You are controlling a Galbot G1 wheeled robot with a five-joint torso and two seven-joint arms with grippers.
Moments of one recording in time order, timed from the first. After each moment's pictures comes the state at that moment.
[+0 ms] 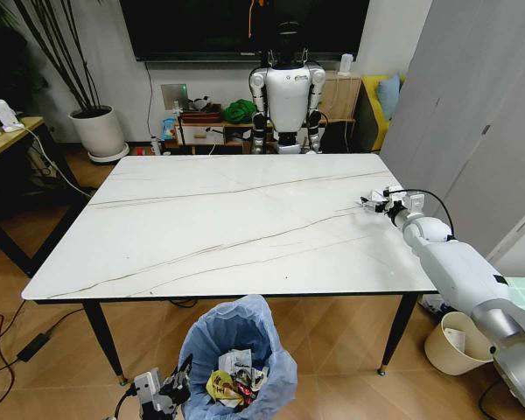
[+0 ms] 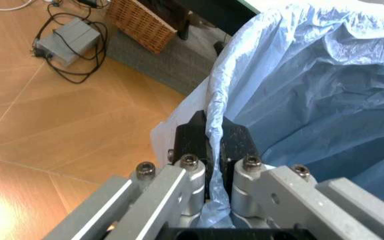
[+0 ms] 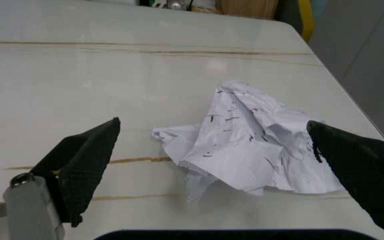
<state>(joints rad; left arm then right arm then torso) 1.99 -1.39 -0.52 -2.23 -0.67 0.19 -0.04 -0.30 1.00 -0.05 0.72 0.65 -0.08 -0.16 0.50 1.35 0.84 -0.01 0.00</state>
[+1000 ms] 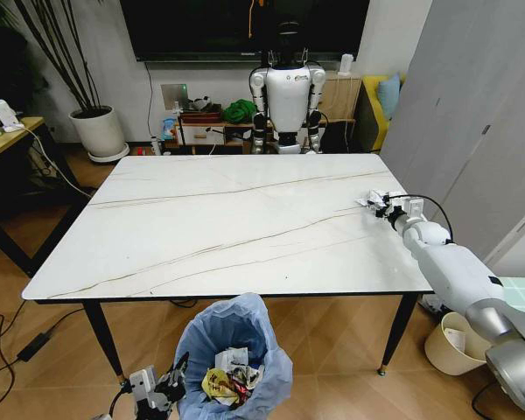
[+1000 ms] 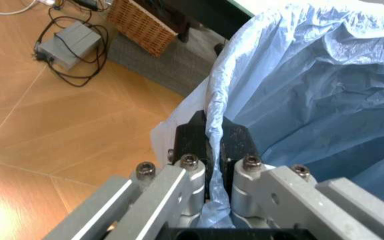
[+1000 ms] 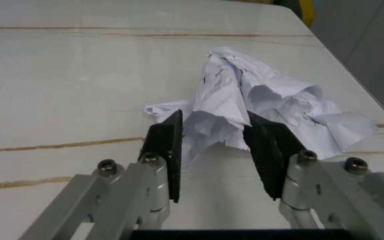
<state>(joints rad) 1.98 -1.35 -0.54 -2.23 -0.71 0.19 -0.05 -0.30 1.02 -0.02 0.67 0.63 -0.06 -0.18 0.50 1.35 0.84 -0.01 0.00</state>
